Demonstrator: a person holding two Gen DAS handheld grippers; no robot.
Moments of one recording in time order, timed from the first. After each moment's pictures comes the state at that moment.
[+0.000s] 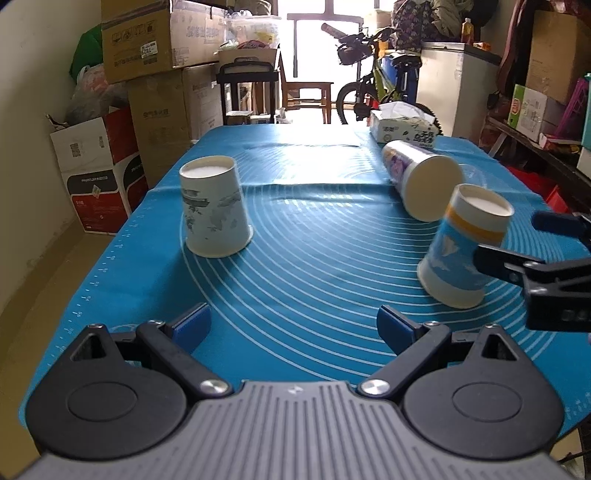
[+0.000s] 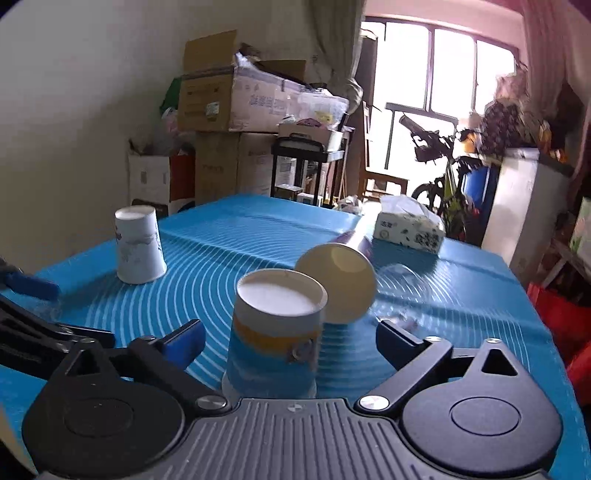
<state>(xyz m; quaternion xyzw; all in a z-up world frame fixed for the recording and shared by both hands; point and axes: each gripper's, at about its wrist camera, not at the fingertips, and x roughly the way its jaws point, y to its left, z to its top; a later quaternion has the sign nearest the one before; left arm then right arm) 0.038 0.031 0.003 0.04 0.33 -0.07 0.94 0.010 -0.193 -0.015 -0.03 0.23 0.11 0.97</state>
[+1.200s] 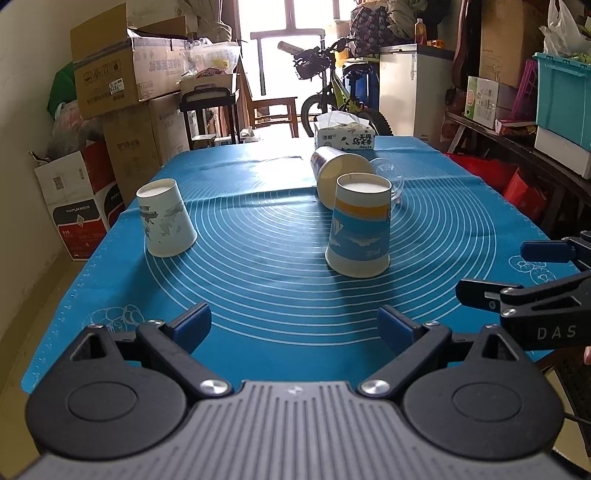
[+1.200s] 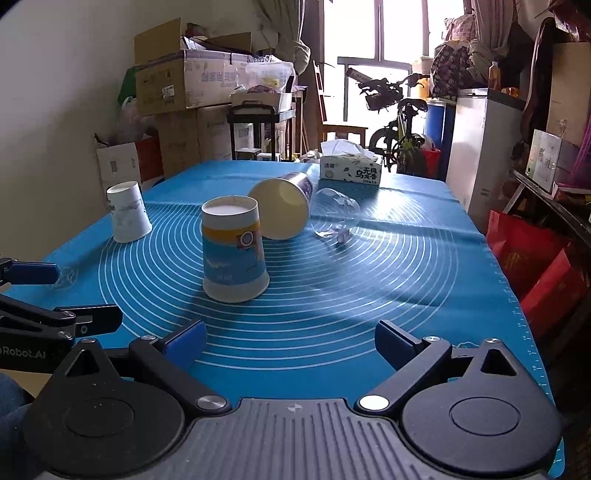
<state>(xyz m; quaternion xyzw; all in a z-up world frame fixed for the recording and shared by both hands) -0.031 -0.021 0.015 0.07 0.30 -0.11 0.95 -0.071 -0.235 -0.015 0.01 0.29 0.06 0.95</state>
